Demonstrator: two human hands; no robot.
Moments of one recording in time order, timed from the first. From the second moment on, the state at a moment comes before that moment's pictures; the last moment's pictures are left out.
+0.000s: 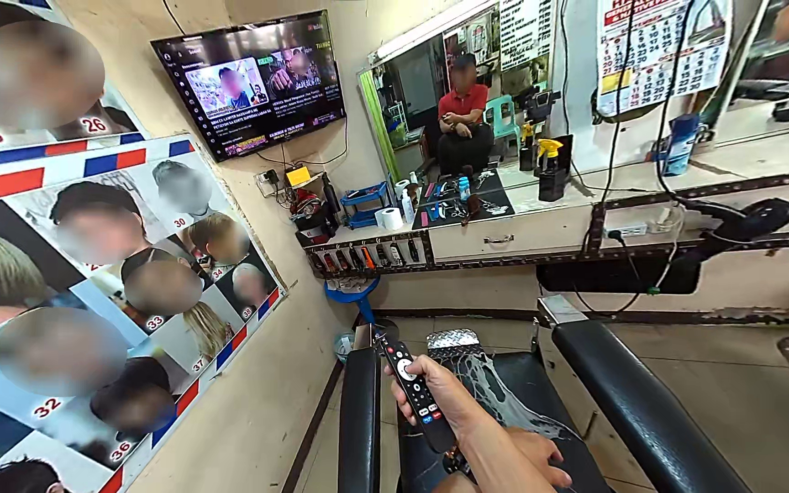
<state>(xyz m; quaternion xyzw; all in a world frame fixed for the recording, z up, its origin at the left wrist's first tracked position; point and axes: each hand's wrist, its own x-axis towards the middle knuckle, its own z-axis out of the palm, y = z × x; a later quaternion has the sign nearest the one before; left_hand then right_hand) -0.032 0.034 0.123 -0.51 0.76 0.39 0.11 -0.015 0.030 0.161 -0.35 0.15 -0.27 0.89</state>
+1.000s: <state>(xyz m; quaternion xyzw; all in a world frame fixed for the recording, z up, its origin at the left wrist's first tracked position) -0.023 0.020 0.084 -0.49 0.78 0.38 0.10 -0.009 0.030 0.161 -0.31 0.21 -0.30 0.88</state>
